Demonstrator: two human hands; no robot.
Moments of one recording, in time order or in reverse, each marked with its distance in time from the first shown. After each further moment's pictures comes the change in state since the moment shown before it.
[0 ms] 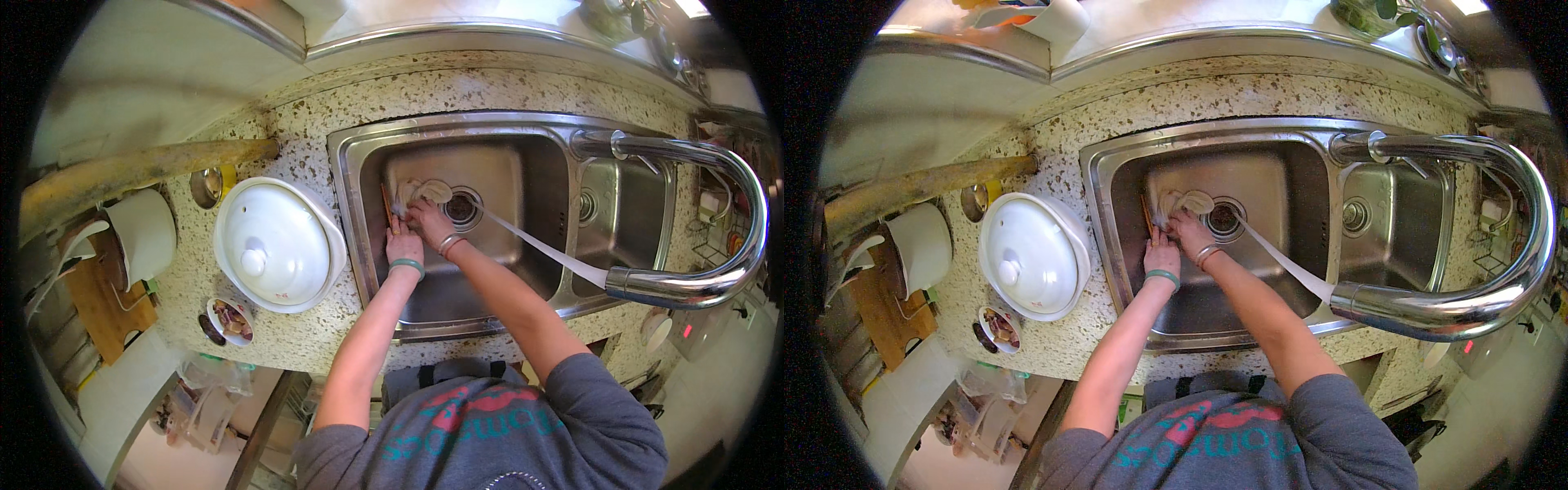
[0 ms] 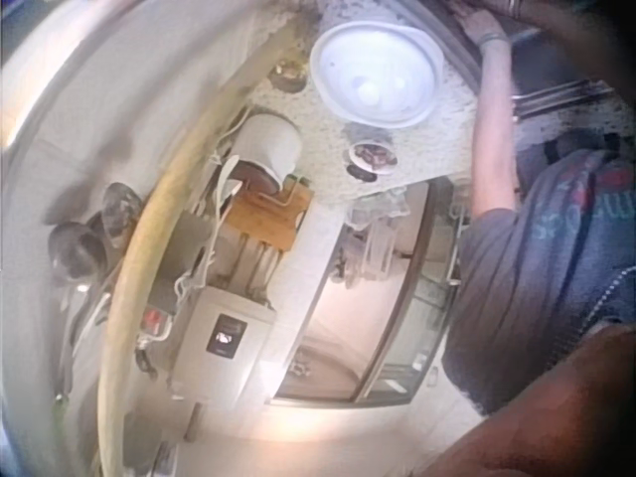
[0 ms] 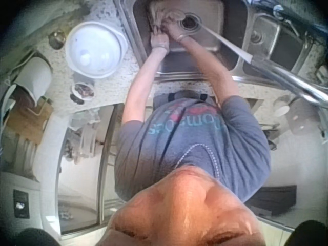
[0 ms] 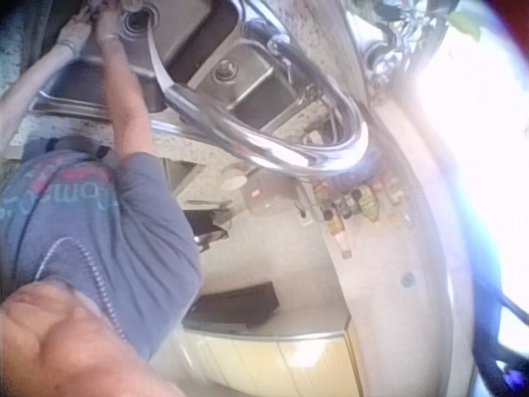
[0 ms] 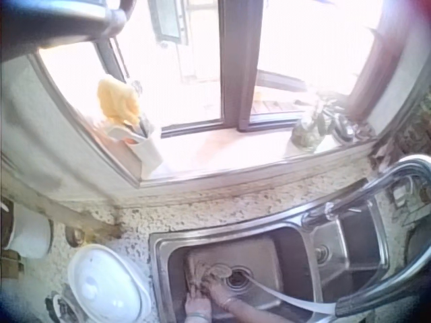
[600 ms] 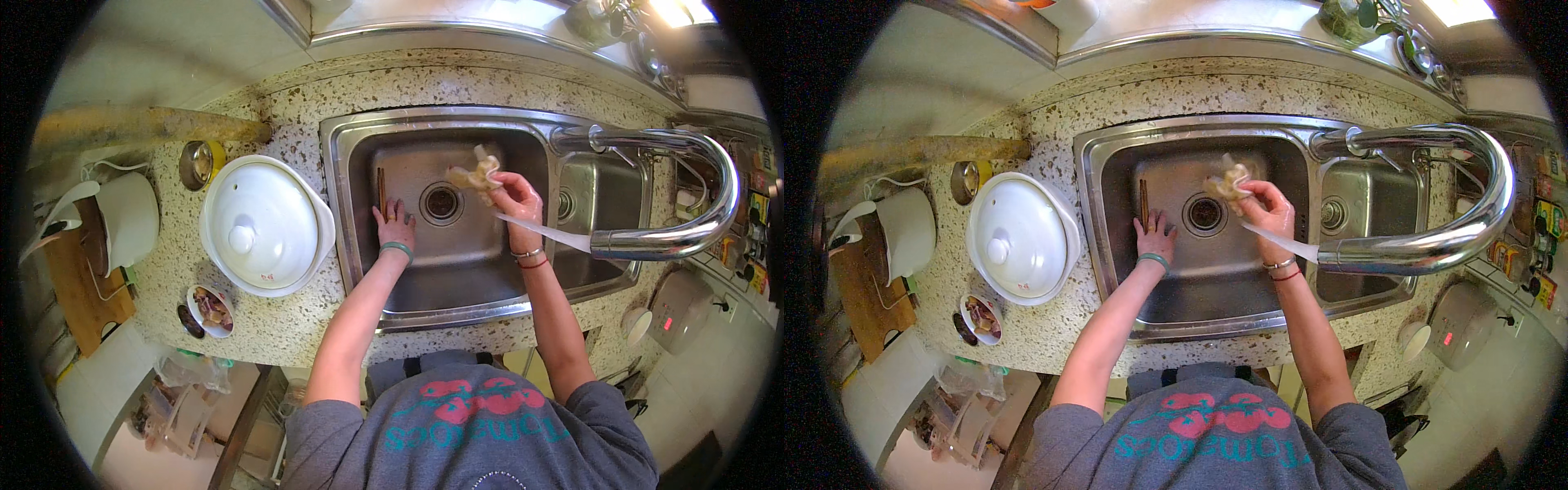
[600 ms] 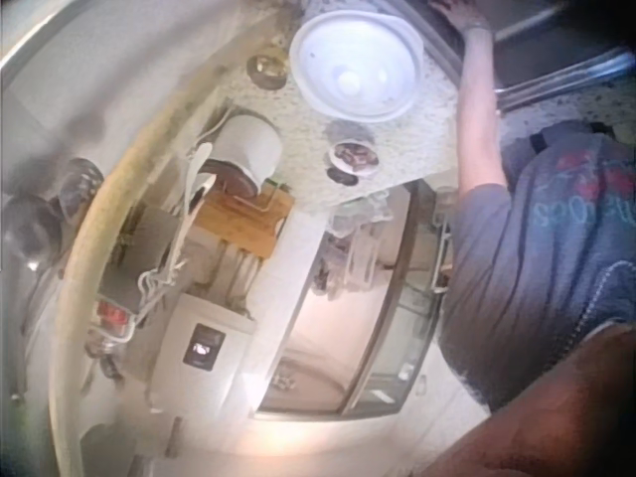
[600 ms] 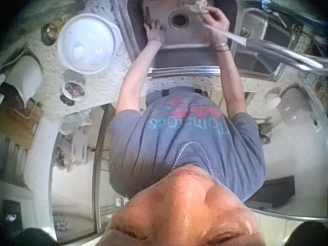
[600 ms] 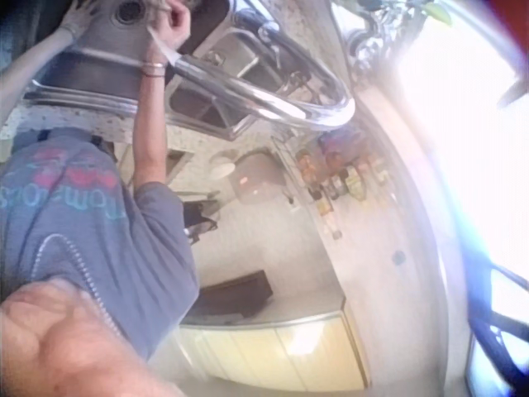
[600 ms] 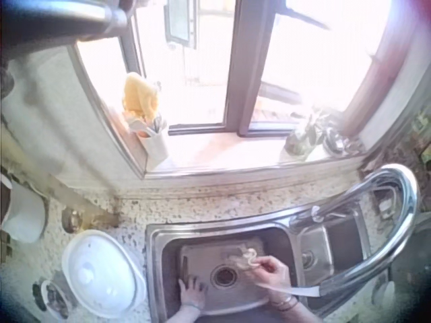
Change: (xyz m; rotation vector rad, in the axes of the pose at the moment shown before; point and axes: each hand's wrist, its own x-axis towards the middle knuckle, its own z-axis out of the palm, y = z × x) left_hand 0.006 0.015 -0.011 0.121 -0.091 0.147; right_hand -0.045 -0.065 -0.211 0.781 0.489 0.367
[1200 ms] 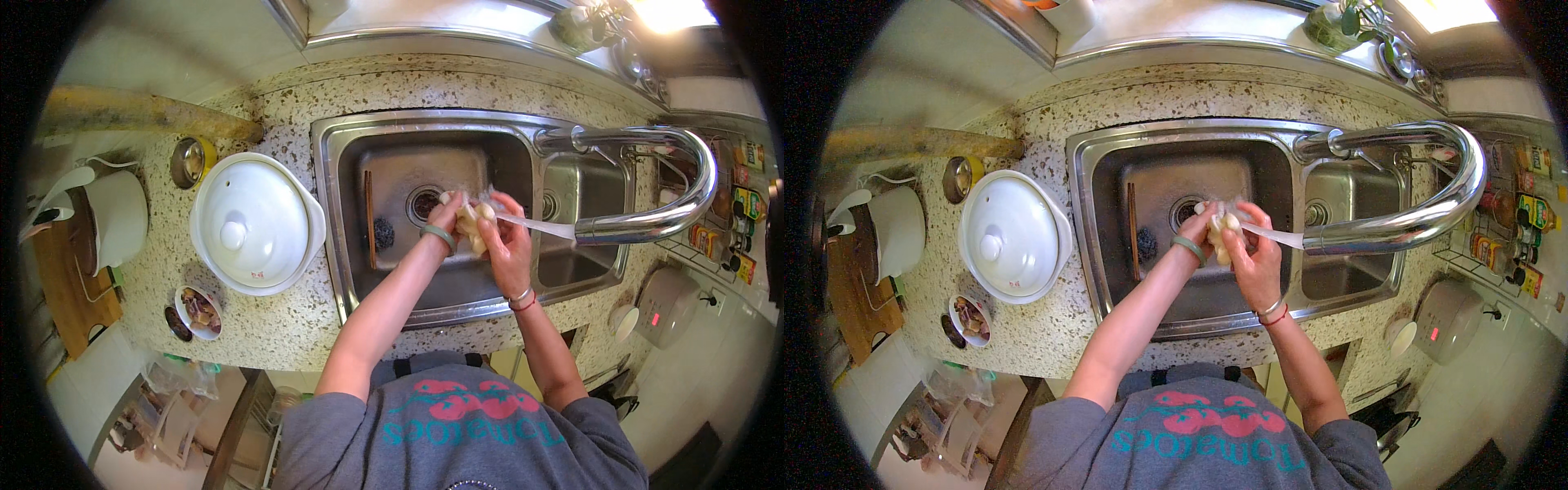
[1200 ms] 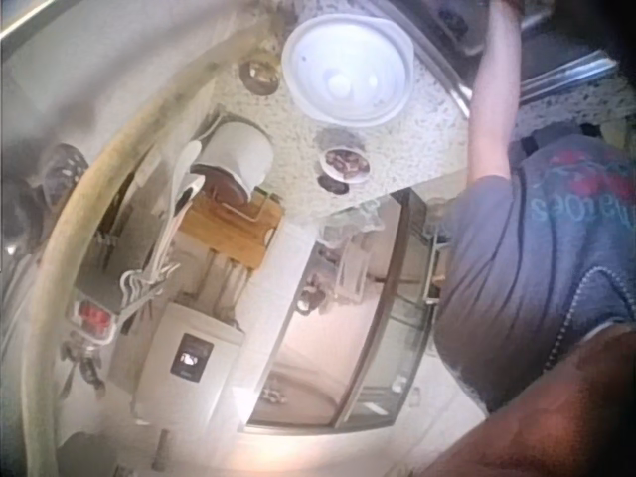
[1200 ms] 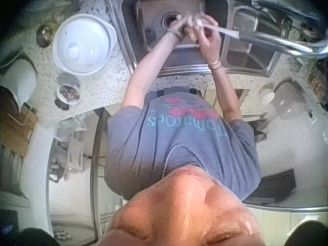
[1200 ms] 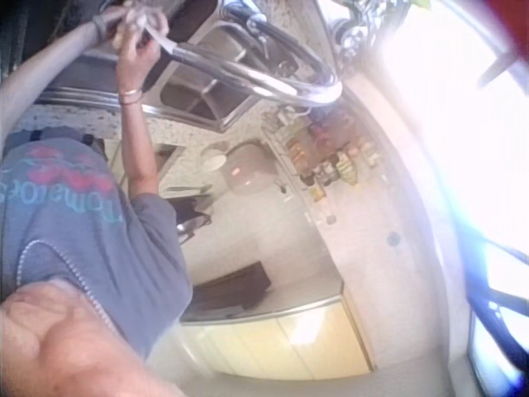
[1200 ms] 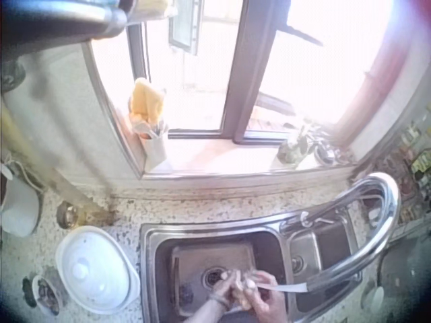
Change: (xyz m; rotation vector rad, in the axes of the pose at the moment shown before) left_hand 0.019 0.095 -0.062 -2.659 -0.376 0.038; right_hand -0.066 -0.049 0.017 -0.053 0.069 0.007
